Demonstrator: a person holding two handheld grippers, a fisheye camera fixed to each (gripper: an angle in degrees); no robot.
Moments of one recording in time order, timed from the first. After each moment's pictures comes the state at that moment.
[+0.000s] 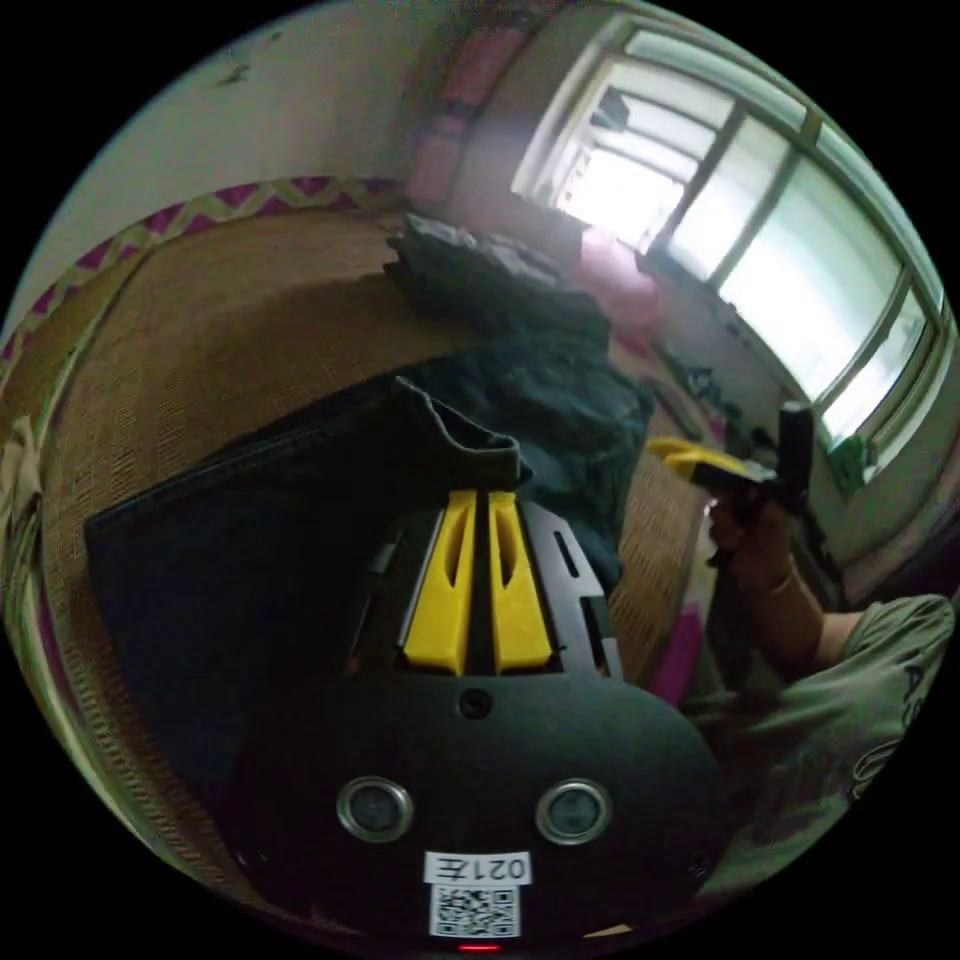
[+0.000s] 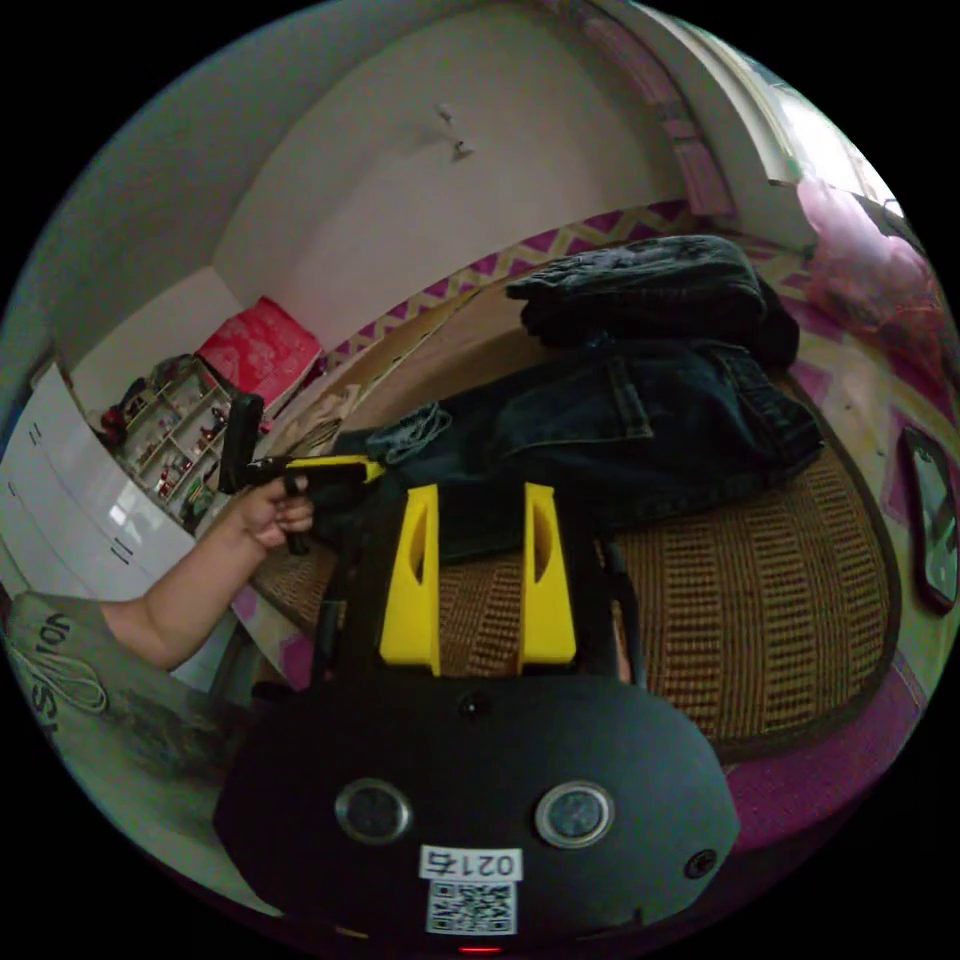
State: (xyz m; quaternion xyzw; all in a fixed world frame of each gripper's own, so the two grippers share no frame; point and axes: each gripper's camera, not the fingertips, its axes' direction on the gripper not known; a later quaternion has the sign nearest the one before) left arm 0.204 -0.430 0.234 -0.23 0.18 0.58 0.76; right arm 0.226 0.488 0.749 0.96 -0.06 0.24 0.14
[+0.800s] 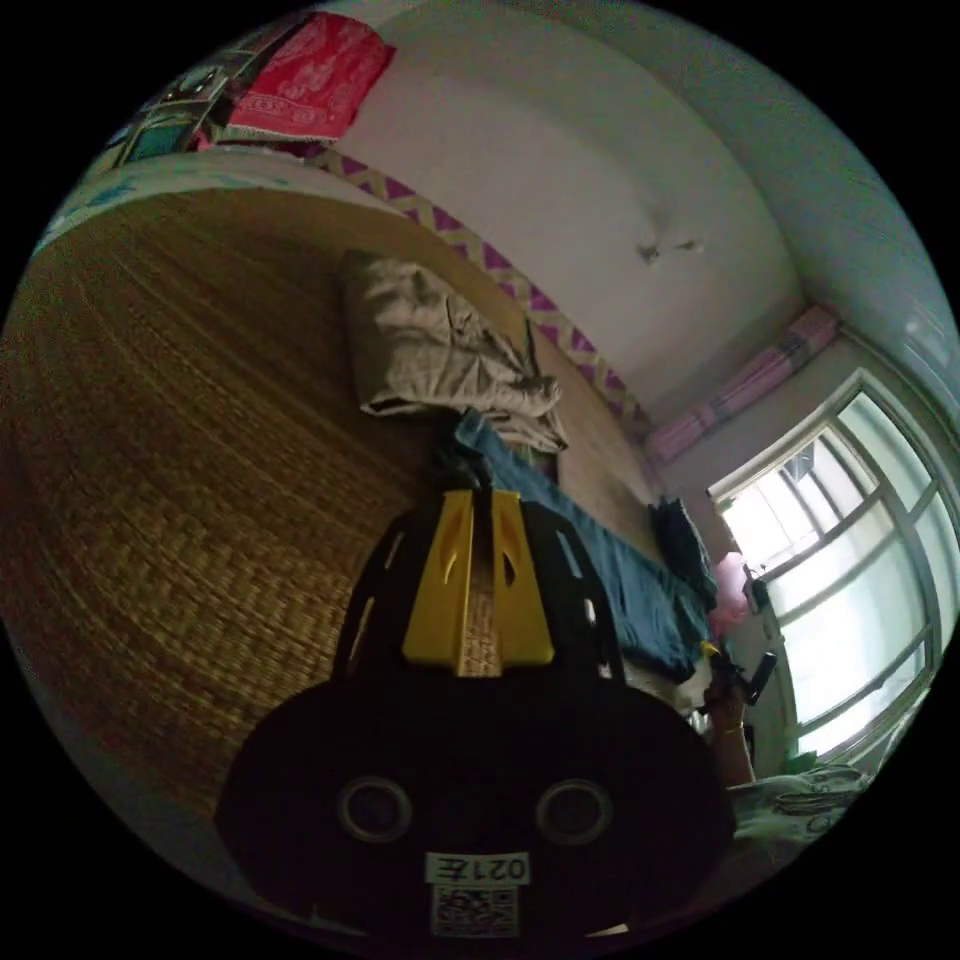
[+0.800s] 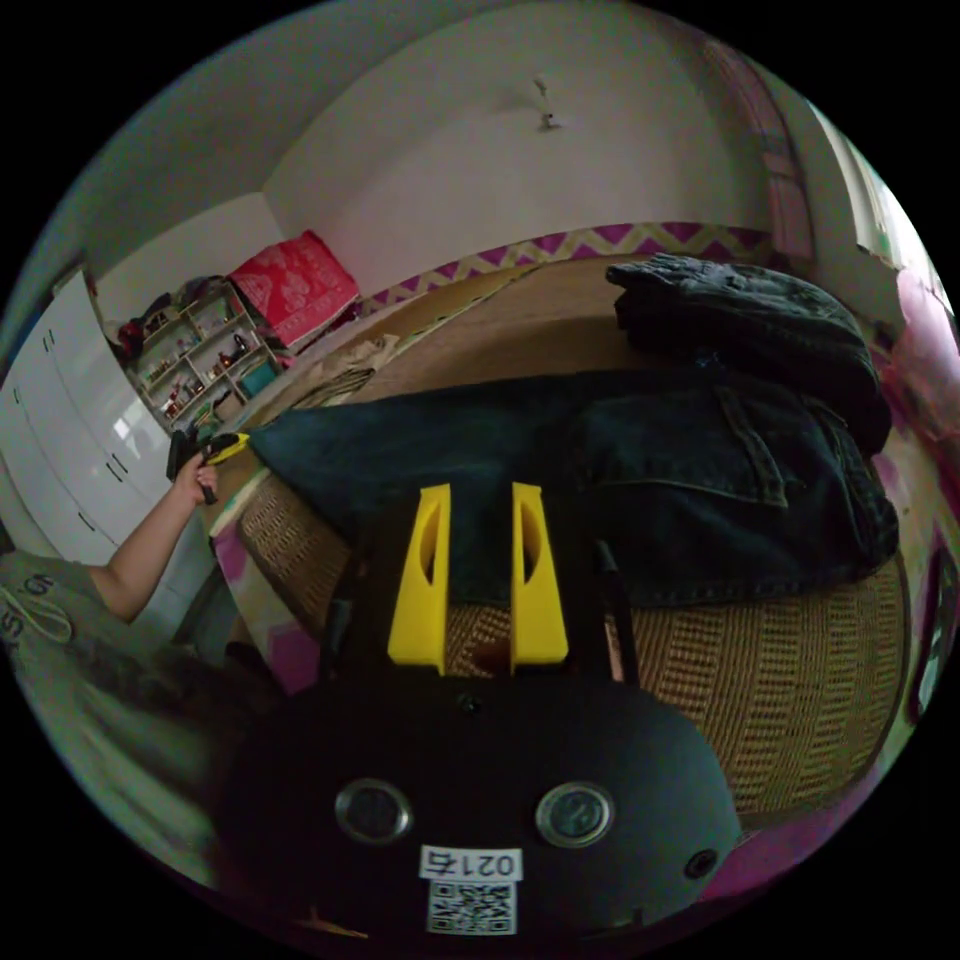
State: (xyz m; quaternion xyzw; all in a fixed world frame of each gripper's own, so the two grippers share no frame) left arm -0.079 -0.823 0.030 -0.01 0.13 0.22 0.97; right arm 0.137 0.421 0.572 0.95 0.03 0.22 0.20
